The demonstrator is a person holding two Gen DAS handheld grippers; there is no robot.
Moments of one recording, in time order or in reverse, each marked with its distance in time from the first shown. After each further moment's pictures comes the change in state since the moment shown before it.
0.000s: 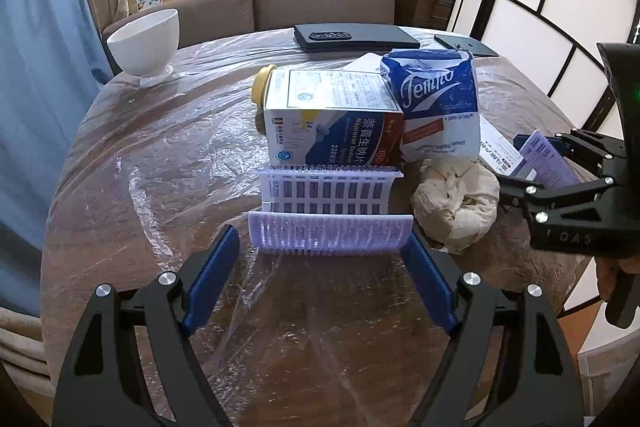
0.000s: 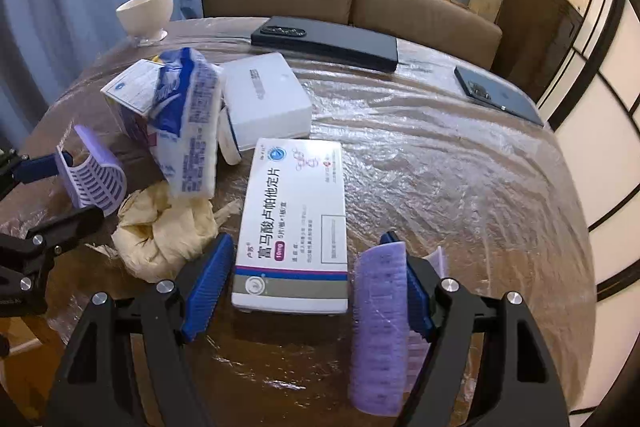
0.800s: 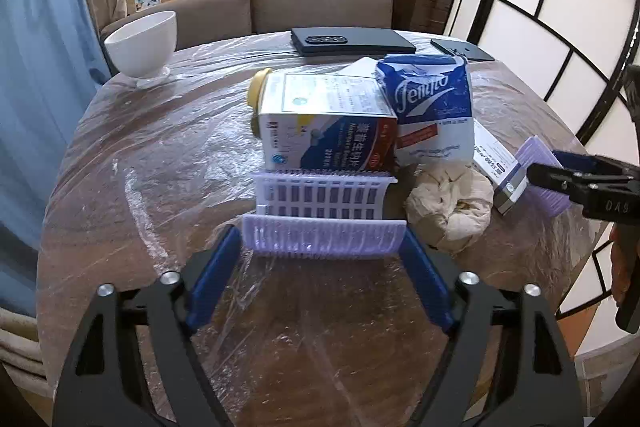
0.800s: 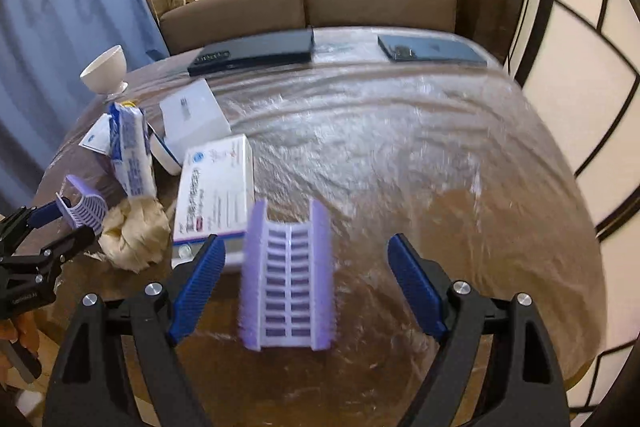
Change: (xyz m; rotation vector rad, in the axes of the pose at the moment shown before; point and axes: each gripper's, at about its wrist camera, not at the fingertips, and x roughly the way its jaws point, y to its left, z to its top) left arm 0.000 -0.002 0.001 0.001 -0.008 -0.022; right arm -0.026 -0.059 -0.031 0.256 -0.004 0.044
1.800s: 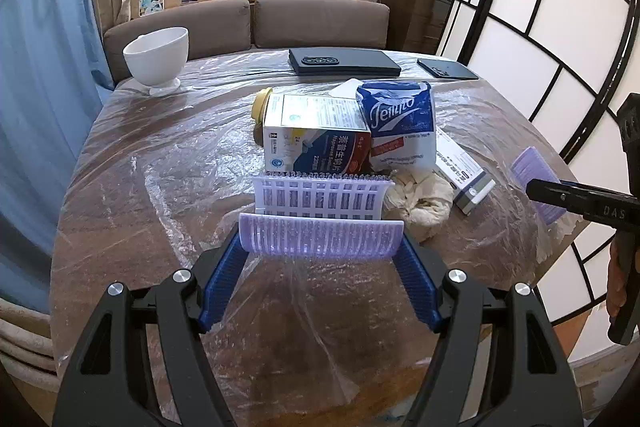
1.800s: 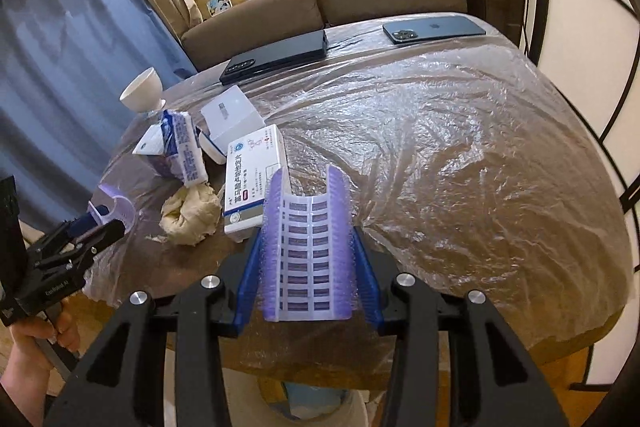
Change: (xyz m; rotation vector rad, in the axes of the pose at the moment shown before) left arm -0.039 -0.002 -0.008 -0.034 -0.049 -0.026; right arm -0.046 -0.005 -0.021 0.064 -0.020 0.144
